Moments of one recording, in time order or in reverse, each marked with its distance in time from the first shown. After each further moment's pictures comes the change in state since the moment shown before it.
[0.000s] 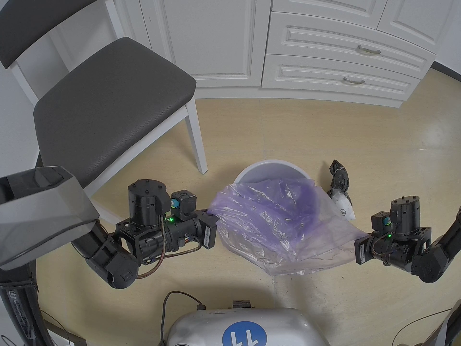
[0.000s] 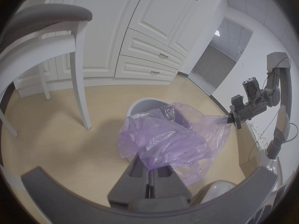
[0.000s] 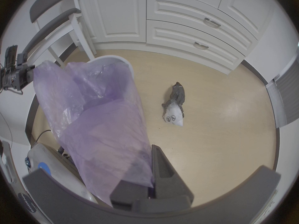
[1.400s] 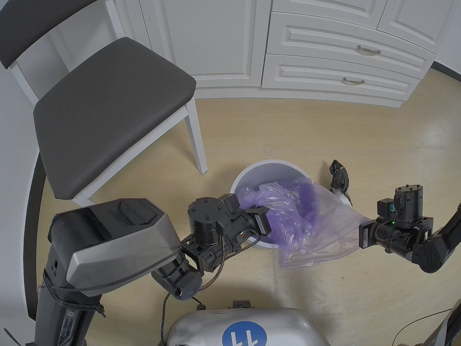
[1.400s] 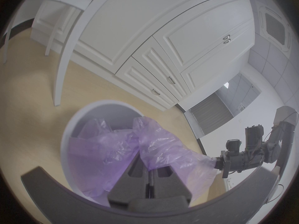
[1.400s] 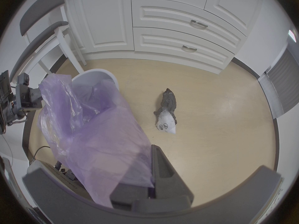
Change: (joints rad) left arm -0.170 0.329 -0.320 -0.283 0.145 -0.533; right arm -0.048 0.004 -0.069 -0.004 -0.017 0.053
